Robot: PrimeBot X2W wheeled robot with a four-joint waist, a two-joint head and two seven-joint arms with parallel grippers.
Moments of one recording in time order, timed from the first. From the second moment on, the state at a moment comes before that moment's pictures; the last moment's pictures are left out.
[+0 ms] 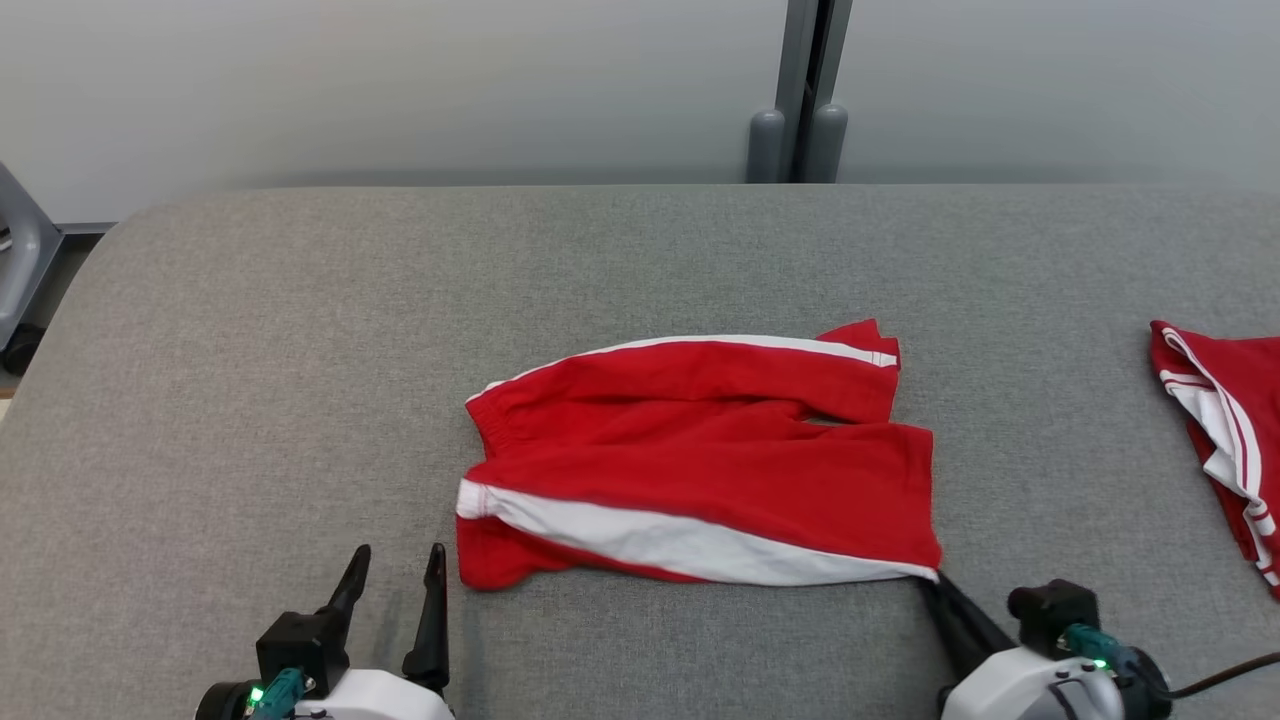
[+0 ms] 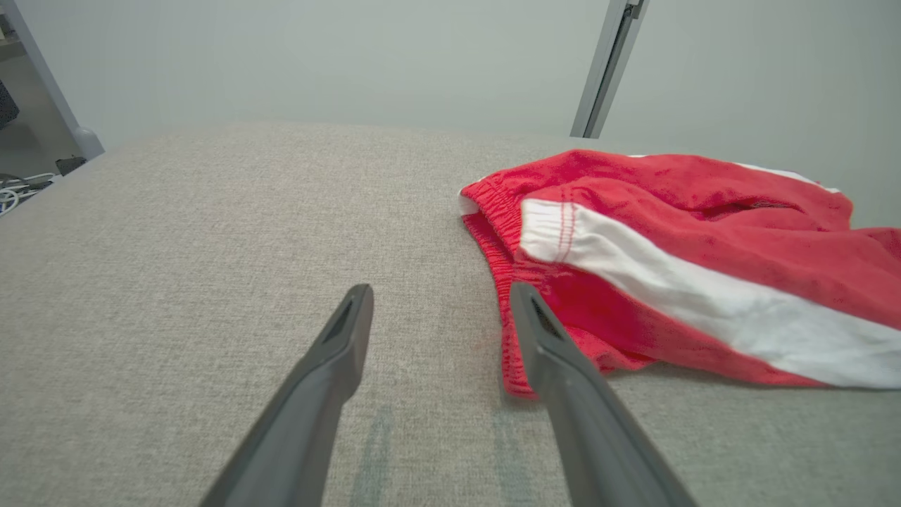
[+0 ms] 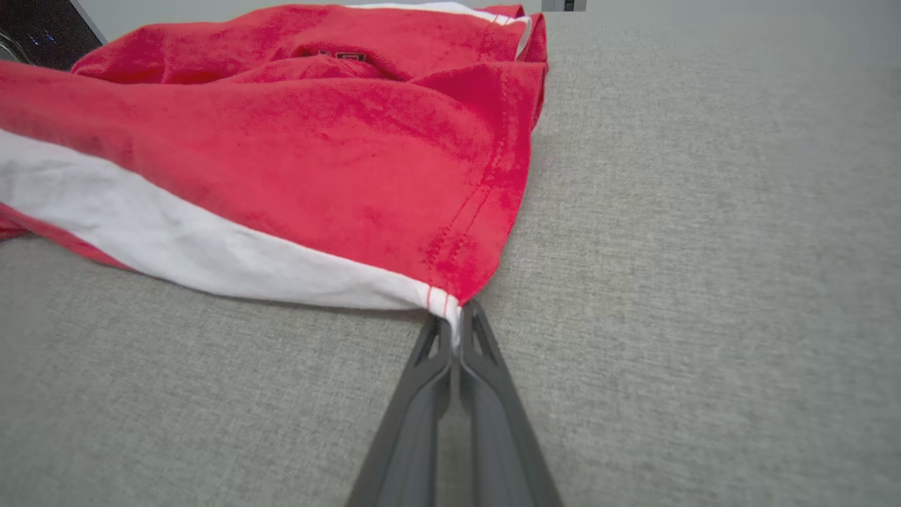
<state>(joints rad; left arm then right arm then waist) -0.05 0.05 -0.14 0.42 -0.23 0.03 -0.26 -0.22 -0.10 0.31 0.73 0.28 0.13 -0.26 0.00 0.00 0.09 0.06</state>
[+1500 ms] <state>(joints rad) -0.07 0.05 -0.42 0.53 -0.47 -0.13 -0.26 -0.20 -0.13 0.17 0.70 0.22 0.13 -0.26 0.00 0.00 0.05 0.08</state>
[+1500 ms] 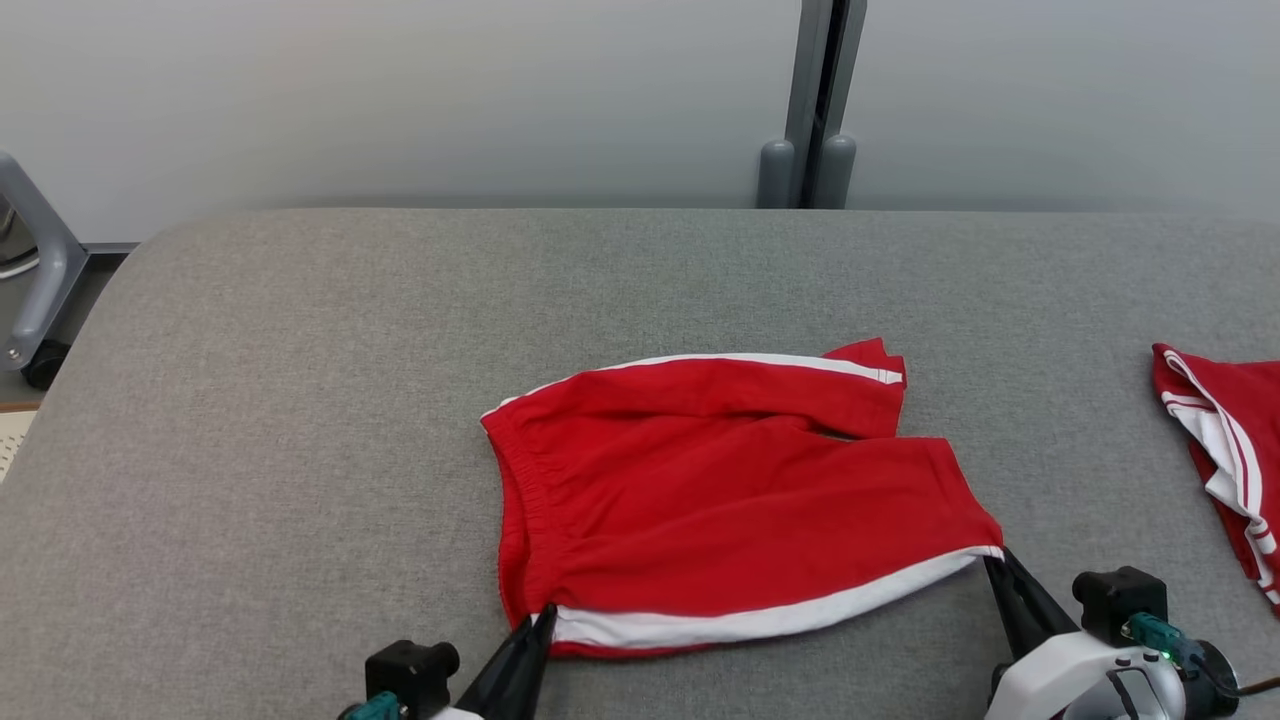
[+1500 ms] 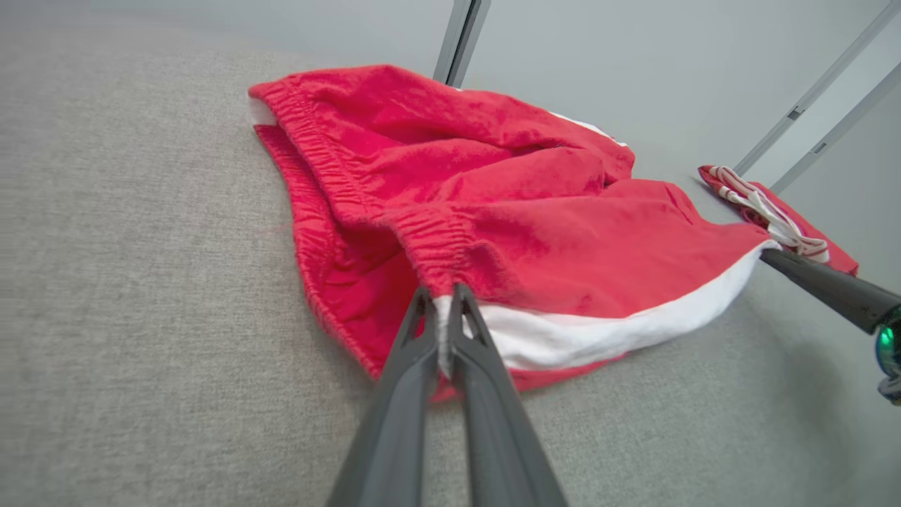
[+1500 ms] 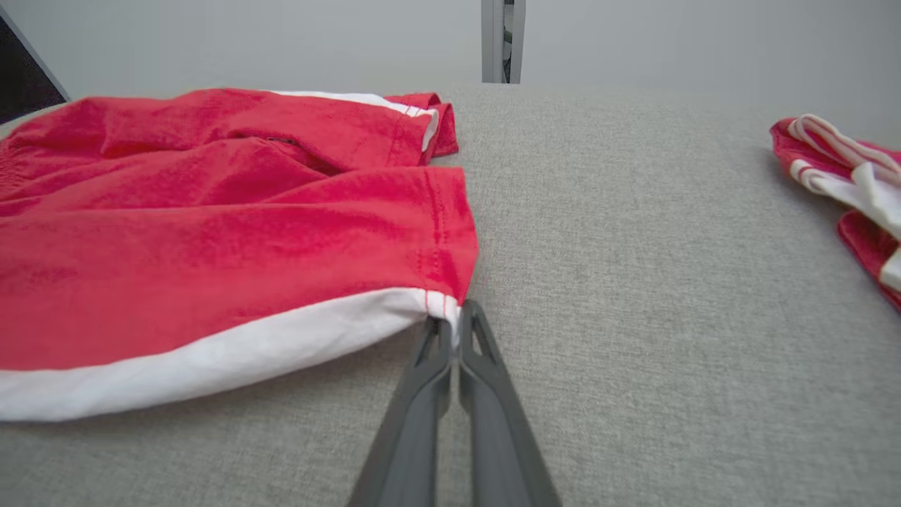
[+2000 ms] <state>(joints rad) -0.36 0.18 -0.34 0.33 -0.43 -0.13 -0.26 -0.41 -0.19 0.18 0.38 0.32 0.13 -0.26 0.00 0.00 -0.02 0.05</state>
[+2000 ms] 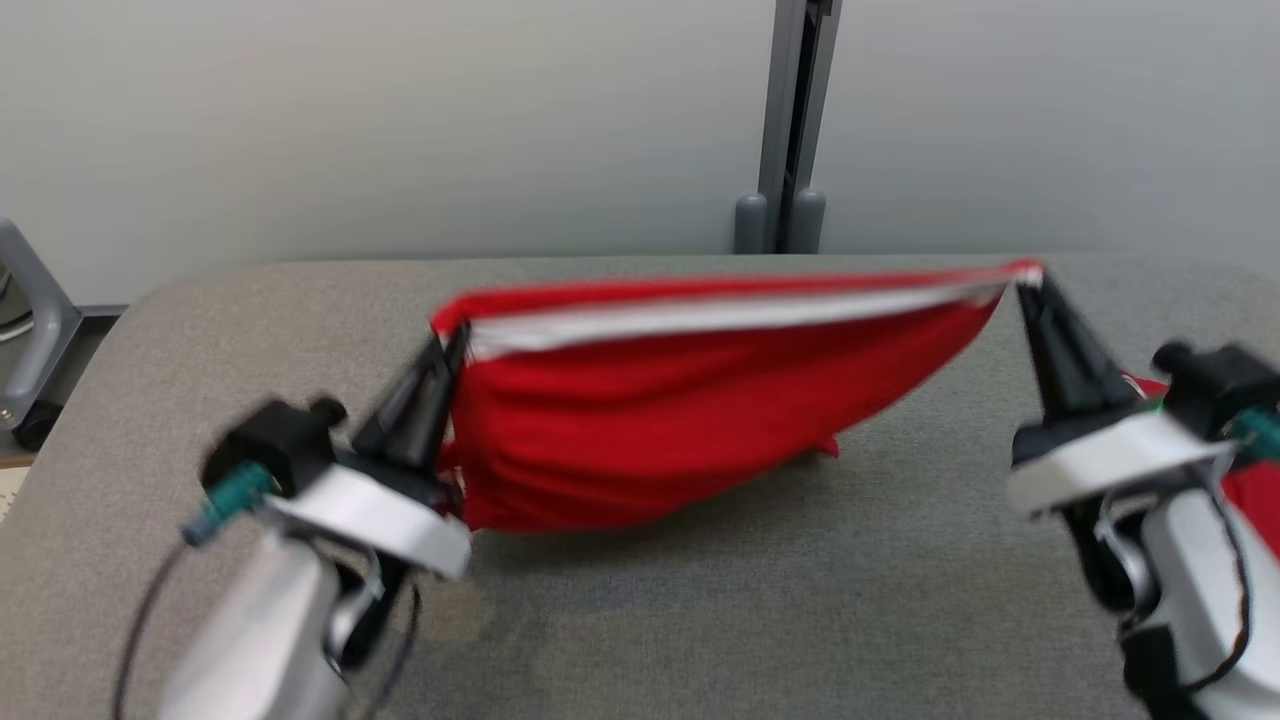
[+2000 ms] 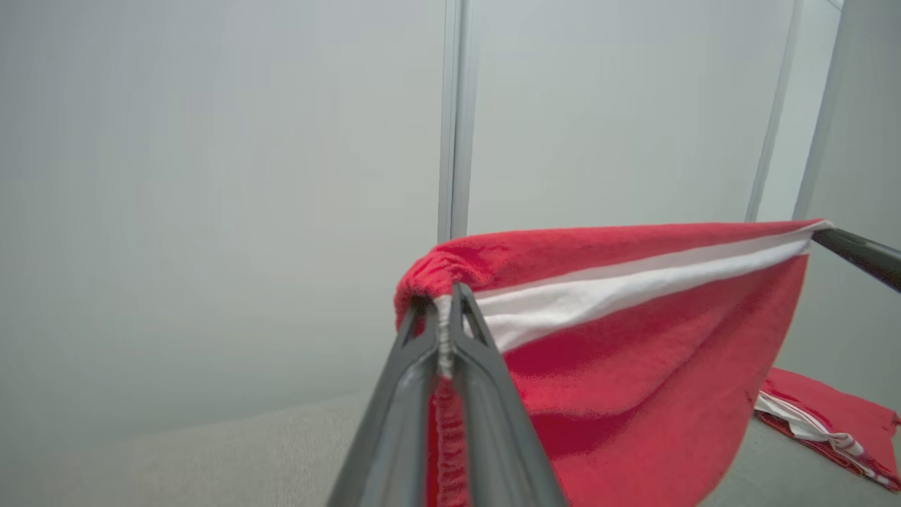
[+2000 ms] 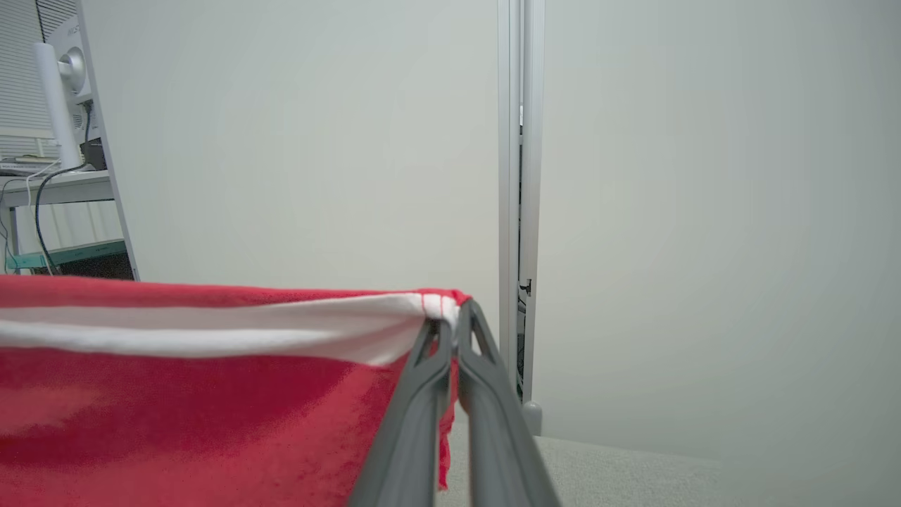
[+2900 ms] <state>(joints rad) -1.21 0.26 -0.41 0.61 -0.50 -0.13 -0.24 -1.21 -0.27 0.22 0.60 0.27 0.13 -0.26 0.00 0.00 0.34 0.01</state>
